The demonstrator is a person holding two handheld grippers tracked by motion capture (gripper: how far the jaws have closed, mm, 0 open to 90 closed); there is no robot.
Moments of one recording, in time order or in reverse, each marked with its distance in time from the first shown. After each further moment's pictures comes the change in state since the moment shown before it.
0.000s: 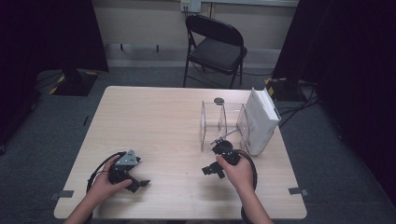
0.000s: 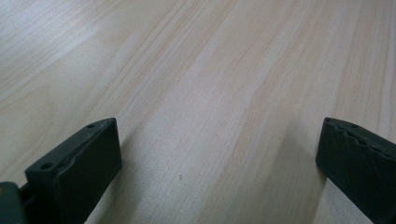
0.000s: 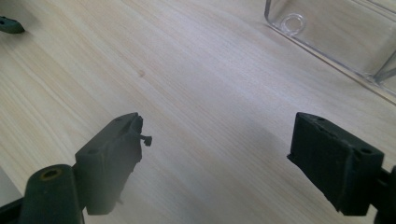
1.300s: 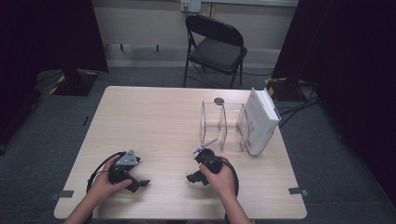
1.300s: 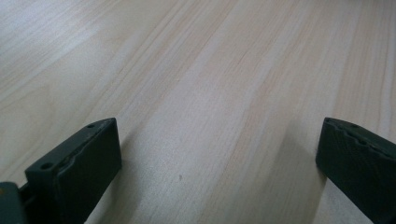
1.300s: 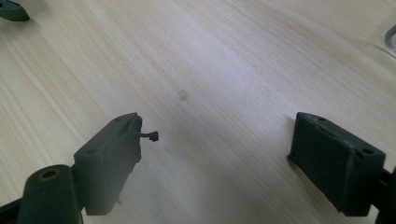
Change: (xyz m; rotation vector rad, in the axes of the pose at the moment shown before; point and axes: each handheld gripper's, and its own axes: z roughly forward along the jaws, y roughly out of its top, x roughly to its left) left arm 0.000 0.000 0.000 0.000 0.001 0.001; right arm 0.031 0.003 0.053 -0.026 0.036 -0.109
